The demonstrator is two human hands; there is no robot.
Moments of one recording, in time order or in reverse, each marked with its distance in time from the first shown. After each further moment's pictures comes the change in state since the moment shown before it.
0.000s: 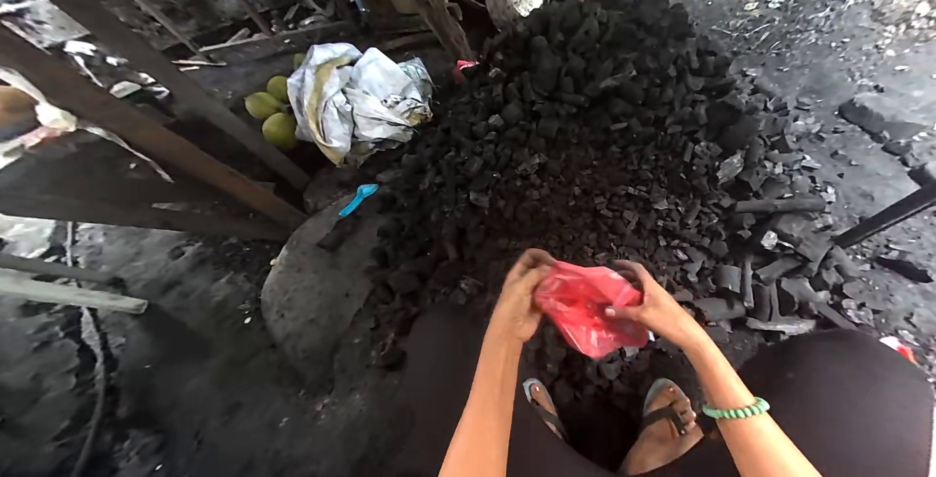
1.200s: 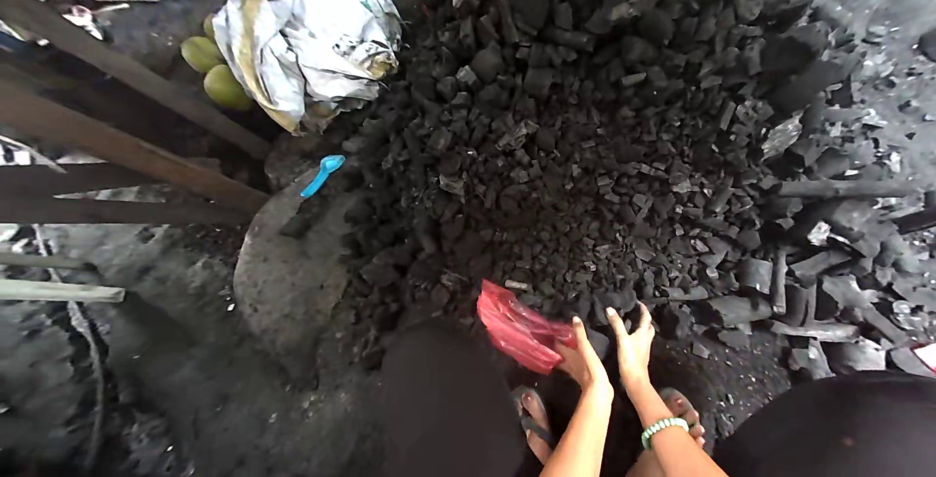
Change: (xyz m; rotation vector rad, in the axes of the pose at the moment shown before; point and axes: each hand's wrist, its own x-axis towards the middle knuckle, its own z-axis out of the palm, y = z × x) left_hand 0.038 -0.216 0.042 0.303 0.978 -0.616; right_hand 0.030 0.117 0.110 0.334 0.595 0.513
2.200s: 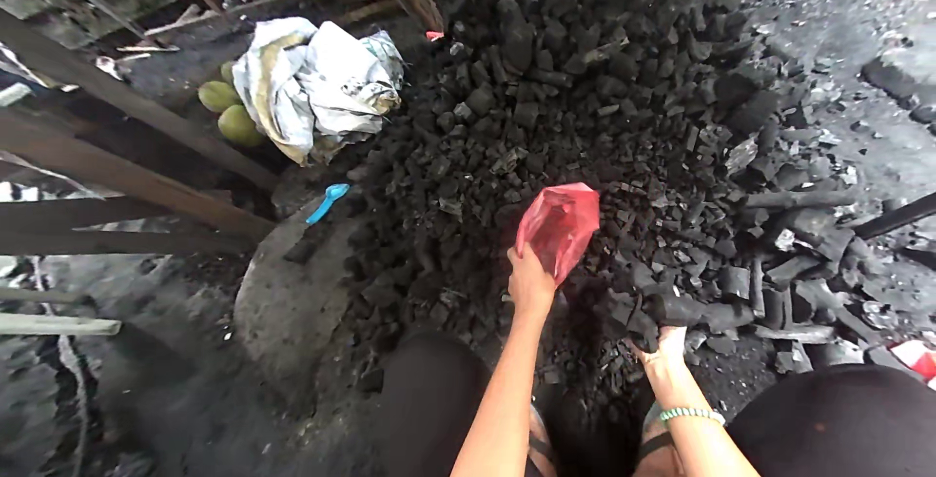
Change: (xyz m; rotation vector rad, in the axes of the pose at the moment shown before) left_hand -0.006 0.184 -0.036 0.871 -0.115 0.749; right_hand 0.003 -0.076 -0.037 1.191 -0.078 0.197
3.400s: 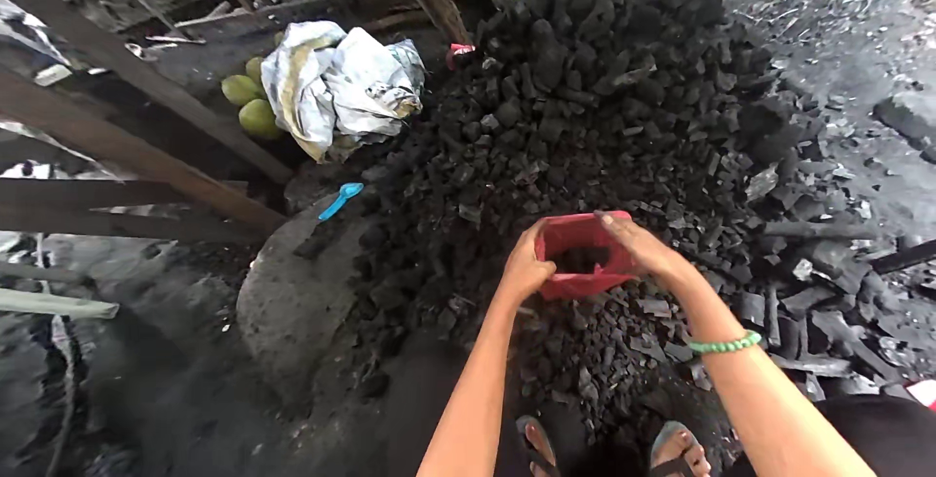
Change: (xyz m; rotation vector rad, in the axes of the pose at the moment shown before) left_hand 0.044 -0.031 -0.050 -0.450 -0.188 0.399; right_hand 0.016 -0.057 0.169 -1.505 -0.718 -0.111
